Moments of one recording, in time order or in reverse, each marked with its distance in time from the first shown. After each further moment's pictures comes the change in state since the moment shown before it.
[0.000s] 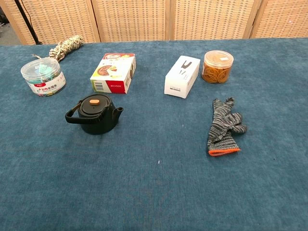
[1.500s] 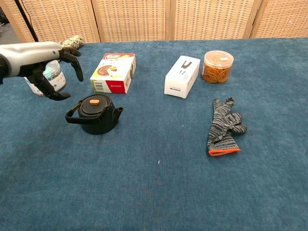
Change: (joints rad) left arm -0.475 -0.209 -0.181 -0.212 -0.699 -0.292 0.575; right arm 0.002 0.067 0.035 -0.017 0.094 -0.062 0.110
